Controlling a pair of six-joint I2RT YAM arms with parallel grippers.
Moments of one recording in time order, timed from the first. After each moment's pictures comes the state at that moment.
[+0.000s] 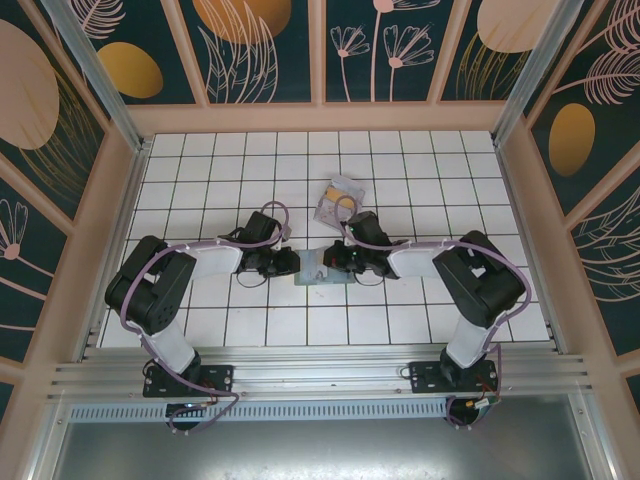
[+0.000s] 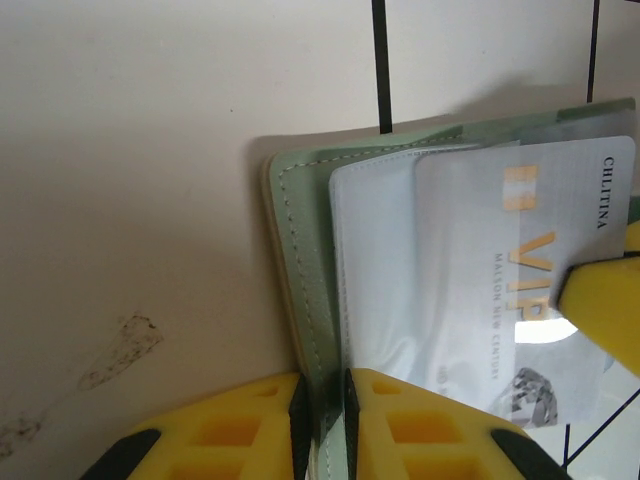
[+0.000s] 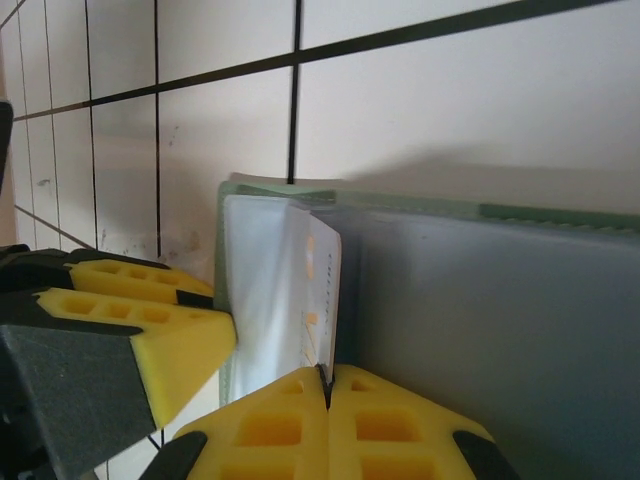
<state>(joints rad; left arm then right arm) -0.52 1.73 0.80 -0.11 0.42 -0.60 0.67 1.74 0.78 0.16 -0.39 0.81</state>
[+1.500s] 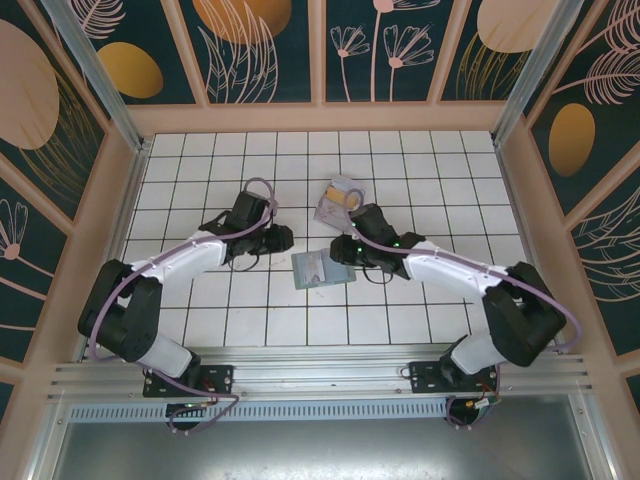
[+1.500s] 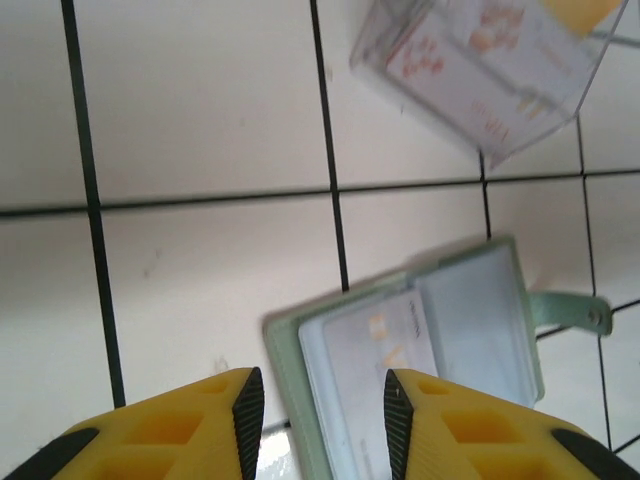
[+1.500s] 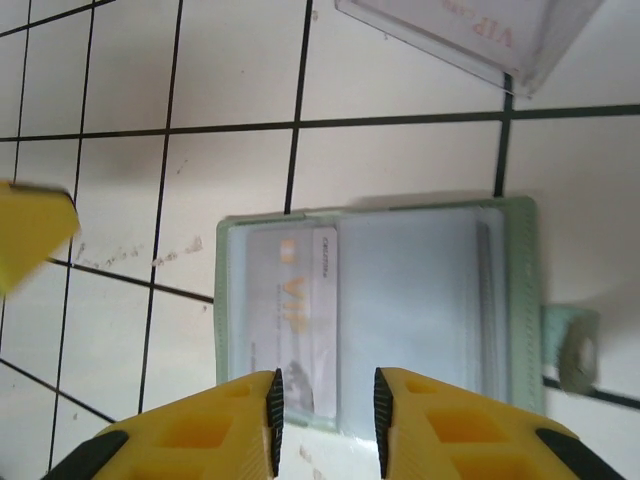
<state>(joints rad) -0.48 1.54 0.93 -0.29 0.23 -0.57 0.72 1.43 0.84 -0.26 -0.11 0.71</state>
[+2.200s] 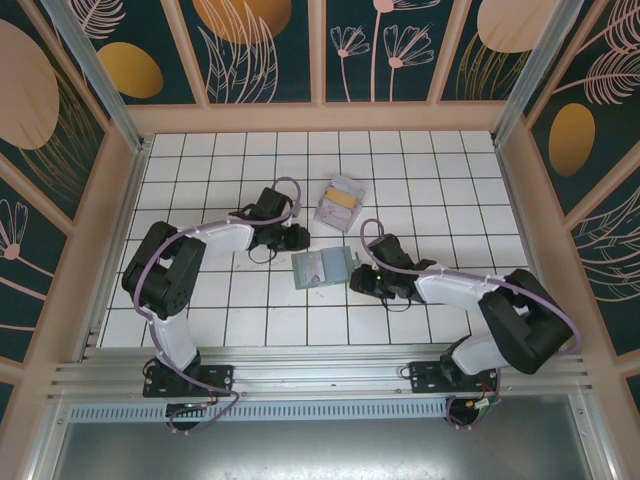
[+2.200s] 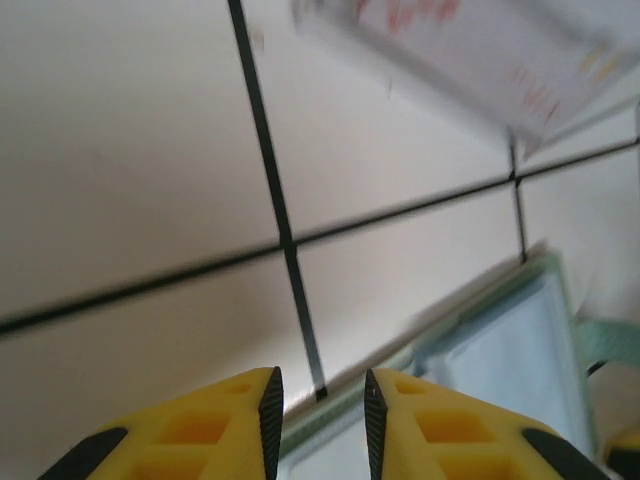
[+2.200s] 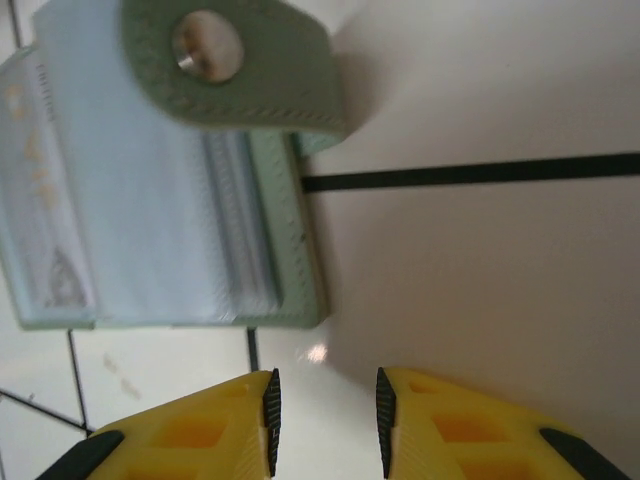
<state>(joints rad) -0.52 1.85 1.03 -0.19 0.33 -0.50 0.66 1.44 0.56 -0.14 -0.19 0.81</state>
